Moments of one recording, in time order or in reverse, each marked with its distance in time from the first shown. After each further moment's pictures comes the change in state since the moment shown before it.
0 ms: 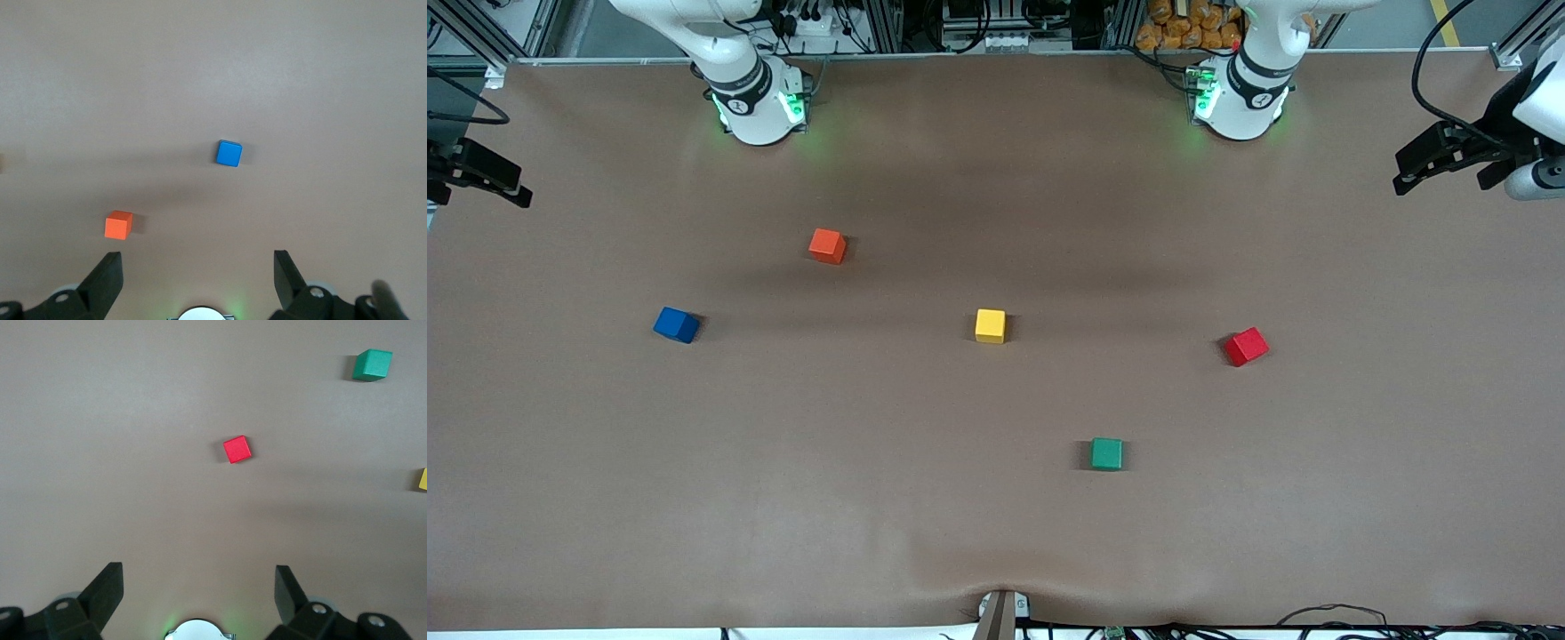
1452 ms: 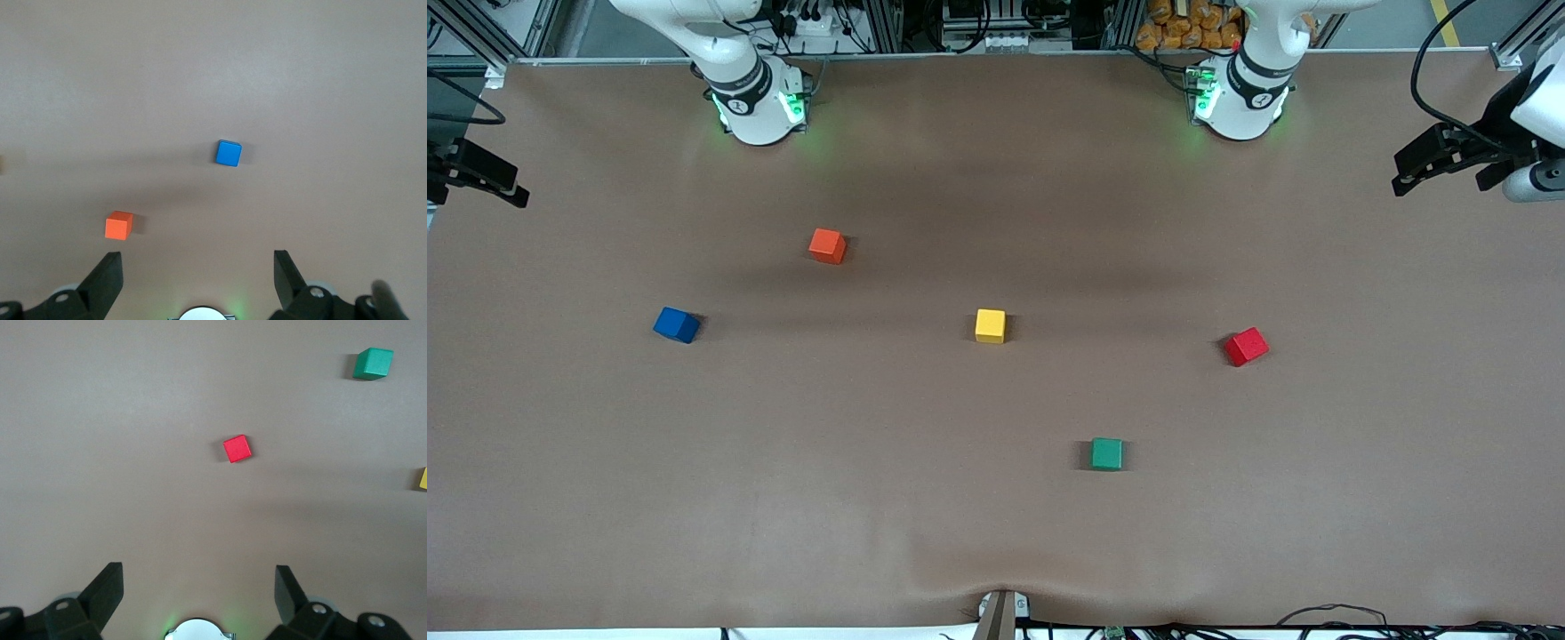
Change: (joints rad) left arm 0.000 0.004 0.000 0.000 0.000 0.000 0.000; right arm -0.006 0.000 0.001 0.000 0.004 0.000 0.000
